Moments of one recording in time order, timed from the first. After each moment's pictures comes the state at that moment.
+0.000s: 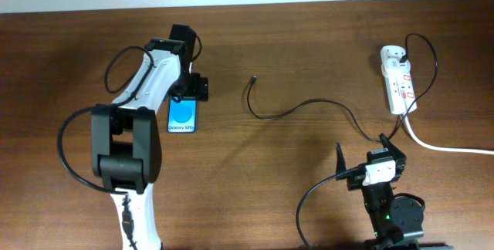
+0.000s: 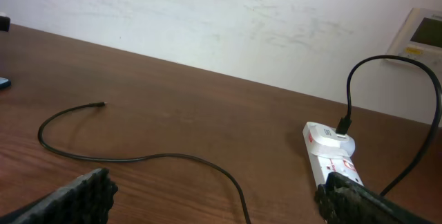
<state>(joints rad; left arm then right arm) -0.18 2.21 1.74 -1.03 -0.13 -0.18 0.09 0.01 0.01 -0.07 -0.03 -0.18</state>
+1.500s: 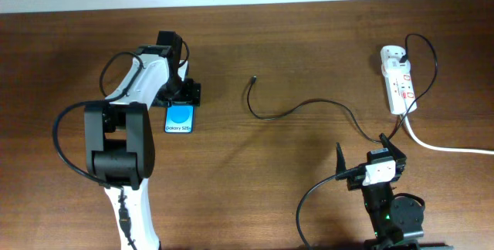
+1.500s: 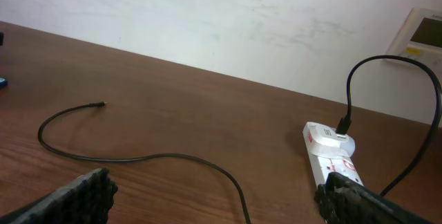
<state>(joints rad) -0.10 2.24 1.69 -0.97 -0.01 -0.07 0.09 0.01 0.01 -0.07 -0.03 -0.18</state>
